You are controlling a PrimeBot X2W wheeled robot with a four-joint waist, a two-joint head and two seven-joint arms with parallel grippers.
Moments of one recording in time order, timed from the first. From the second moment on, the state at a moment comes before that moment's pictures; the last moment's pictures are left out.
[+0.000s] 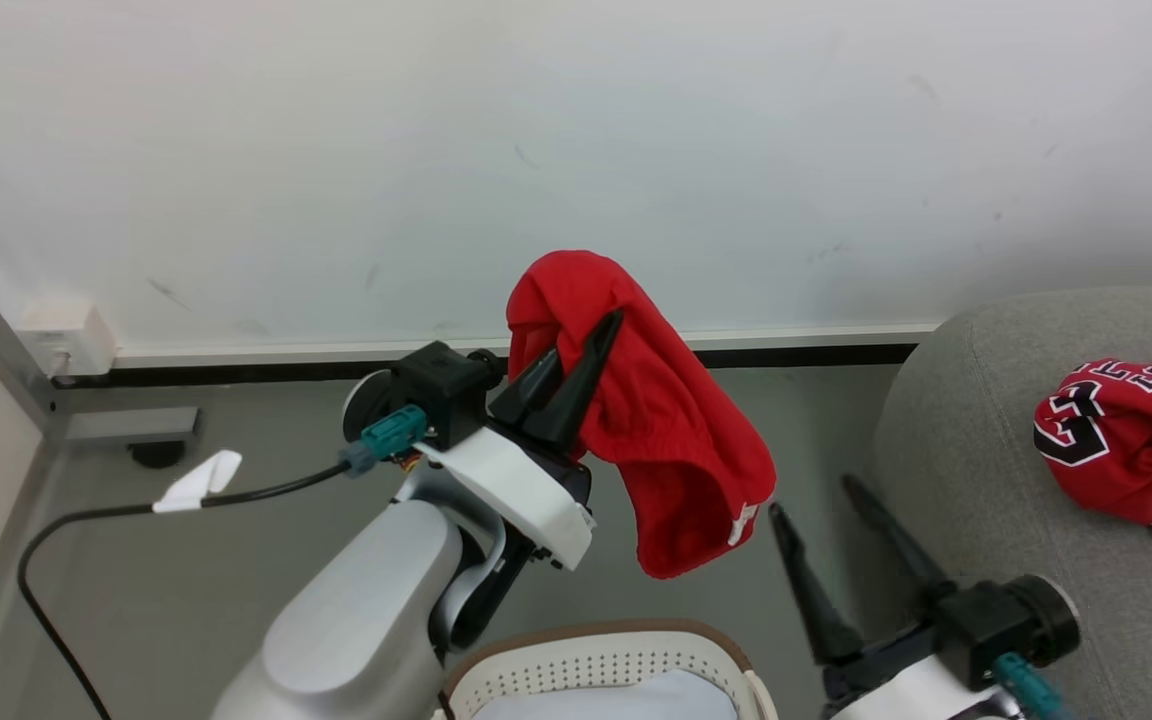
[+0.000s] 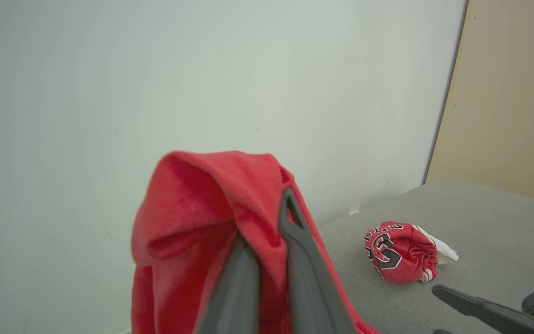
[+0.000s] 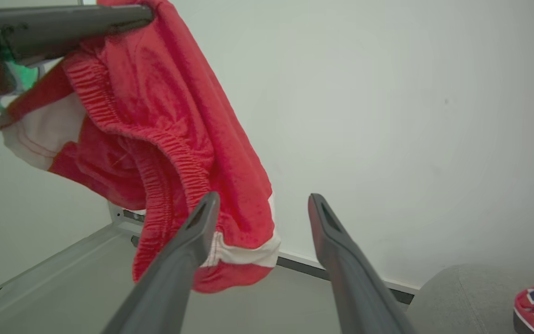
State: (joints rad) left arm -0.67 0.17 -0.68 0.36 -0.53 -0.05 -0.24; right arm -0.20 -0.05 0.30 0.25 0.17 0.13 -0.26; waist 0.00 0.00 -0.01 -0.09
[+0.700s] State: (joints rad) left arm -0.63 0.11 -0.79 0.33 -0.55 -0.07 -0.22; right arm -0.33 -0.06 0.46 0.45 0.19 0.13 -0.26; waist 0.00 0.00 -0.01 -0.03
